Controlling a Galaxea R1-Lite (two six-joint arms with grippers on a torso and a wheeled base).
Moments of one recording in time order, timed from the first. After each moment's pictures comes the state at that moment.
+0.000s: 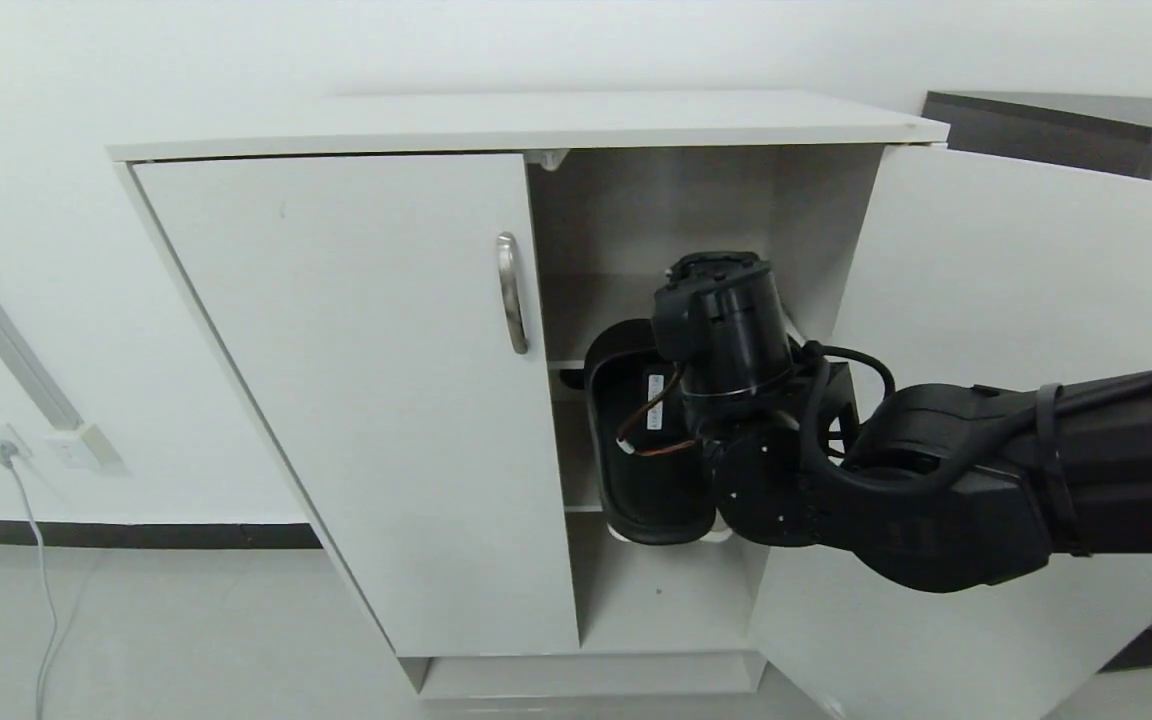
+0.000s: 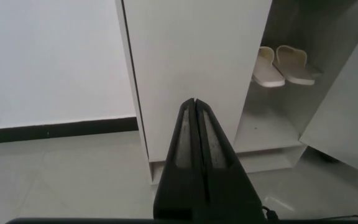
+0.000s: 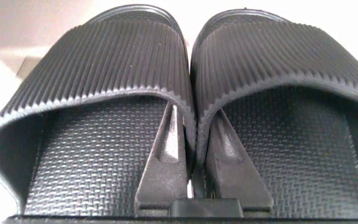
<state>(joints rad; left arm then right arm) 0.00 0.00 0.00 0.00 -0.07 0.01 0.91 1.96 -1.42 -0.24 -0.84 0.29</state>
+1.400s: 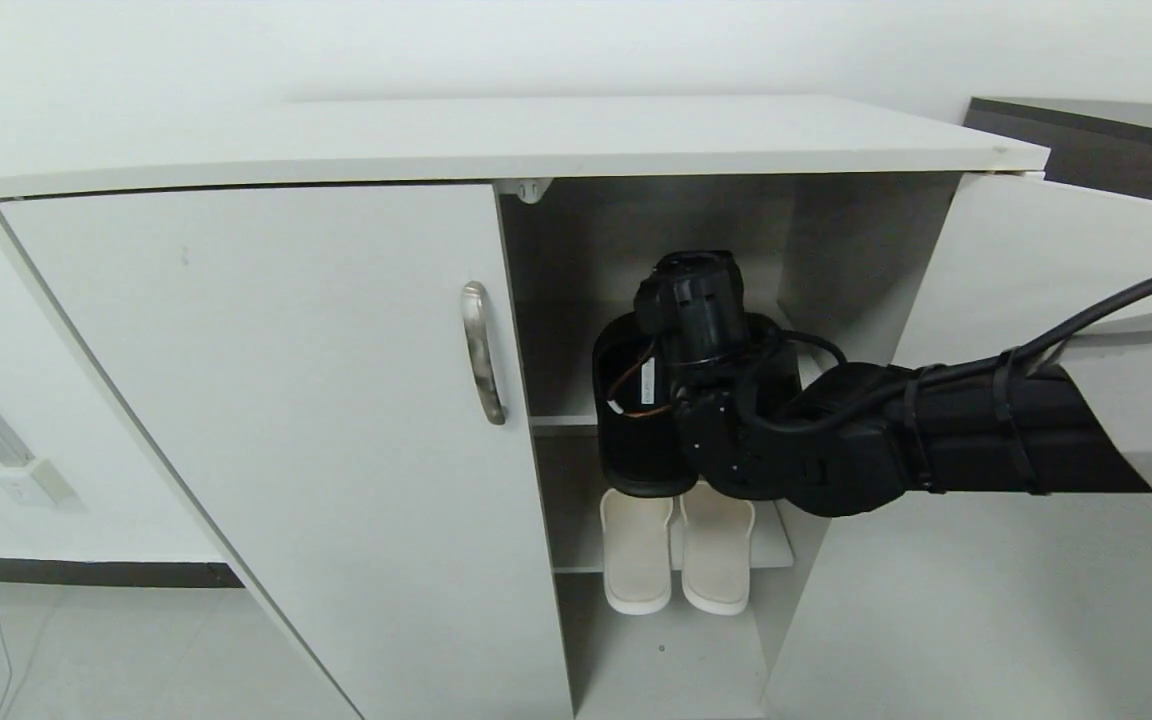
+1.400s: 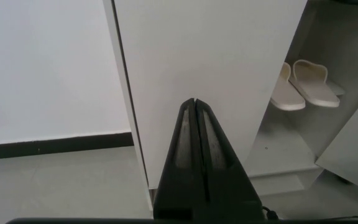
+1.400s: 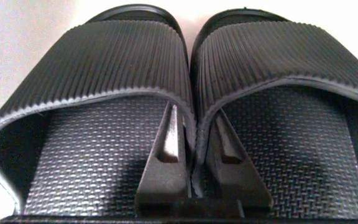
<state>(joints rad) 0.00 0.00 0.00 0.00 -0.07 0.01 0.81 2.12 -1.61 -0.21 -0.81 0.24</state>
